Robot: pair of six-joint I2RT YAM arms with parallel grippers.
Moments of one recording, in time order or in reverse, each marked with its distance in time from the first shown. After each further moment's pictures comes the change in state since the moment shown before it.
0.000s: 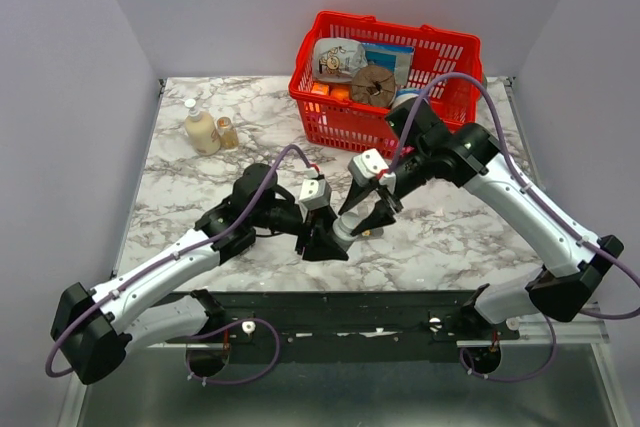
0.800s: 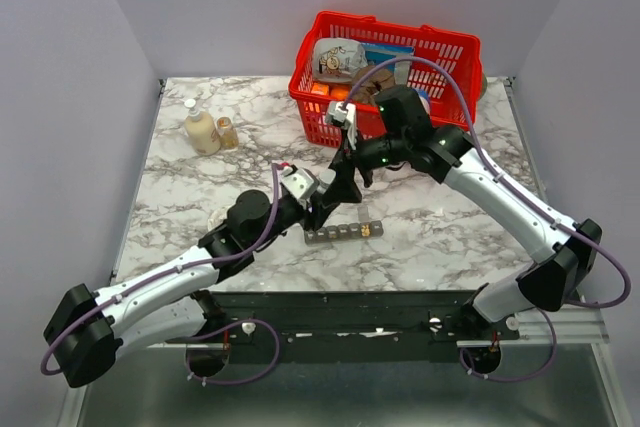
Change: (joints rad) left arm -0.082 -0.066 -0.214 0.298 -0.916 0.086; right arm -0.039 0.073 -0.115 0.545 0.371 0.857
